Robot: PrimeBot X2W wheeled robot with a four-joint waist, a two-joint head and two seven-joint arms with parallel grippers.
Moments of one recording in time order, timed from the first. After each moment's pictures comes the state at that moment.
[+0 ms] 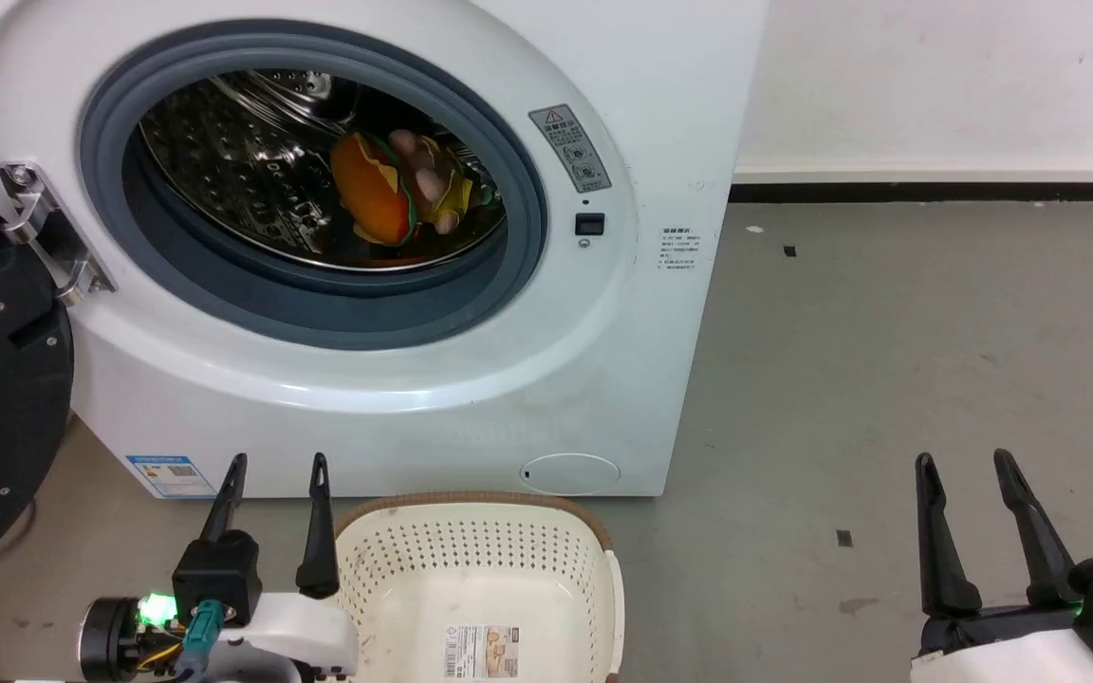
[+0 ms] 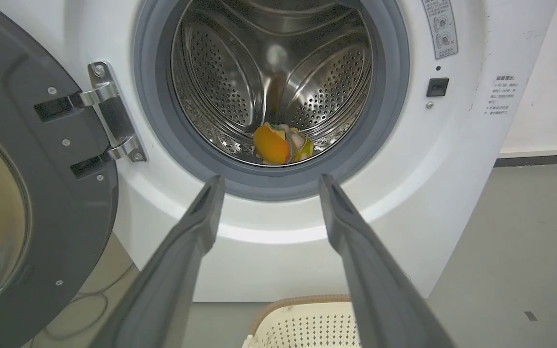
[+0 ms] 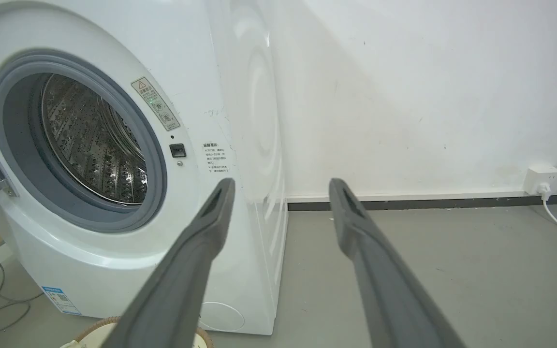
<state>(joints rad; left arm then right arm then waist) -0.08 0.11 -0.04 0.21 -0.05 0.09 -0.26 0.05 -0.05 -0.06 -0.02 0.16 0.13 -0.26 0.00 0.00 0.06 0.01</state>
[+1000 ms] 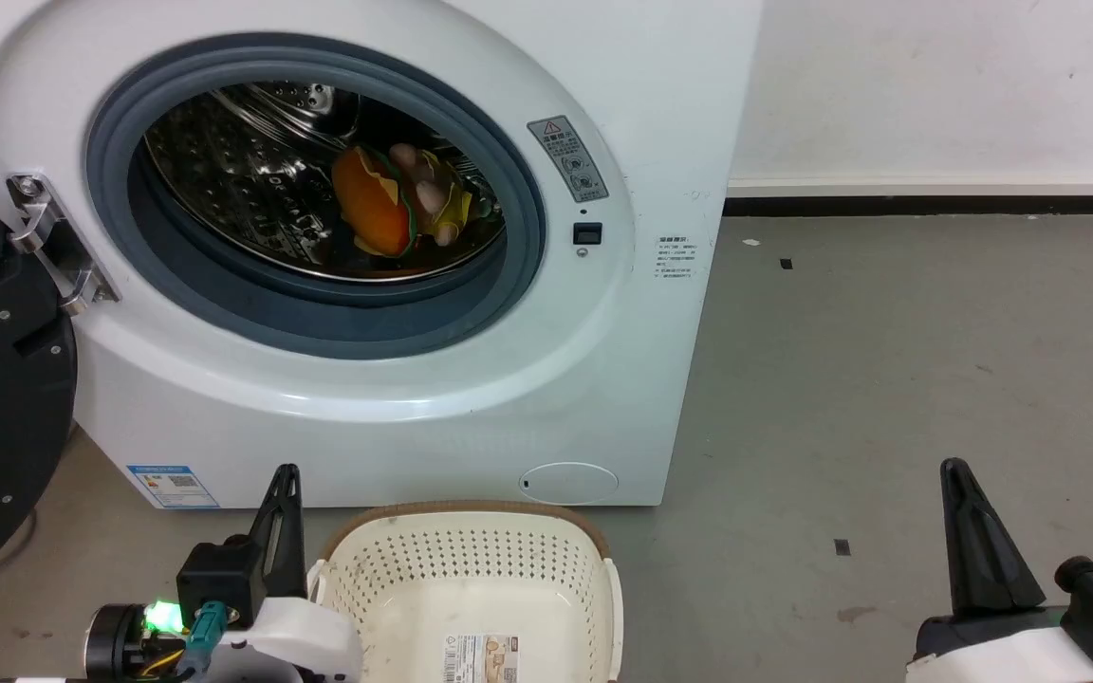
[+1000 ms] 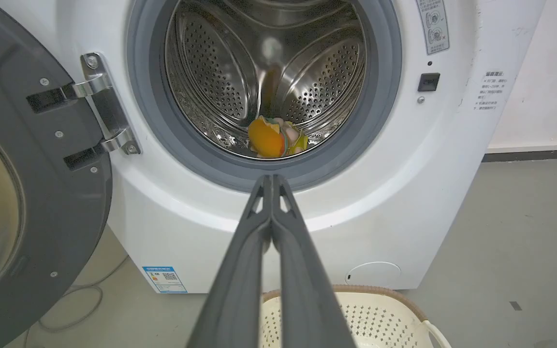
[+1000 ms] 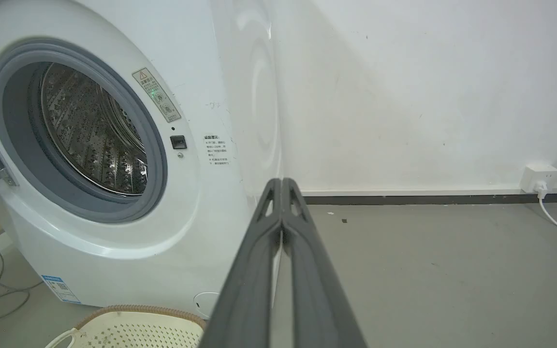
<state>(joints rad) -0.06 0.10 -0.03 0.20 -0.05 0.07 -0.22 0.06 -0.05 -0.05 -0.02 0.14 0.13 -0.22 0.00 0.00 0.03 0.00</state>
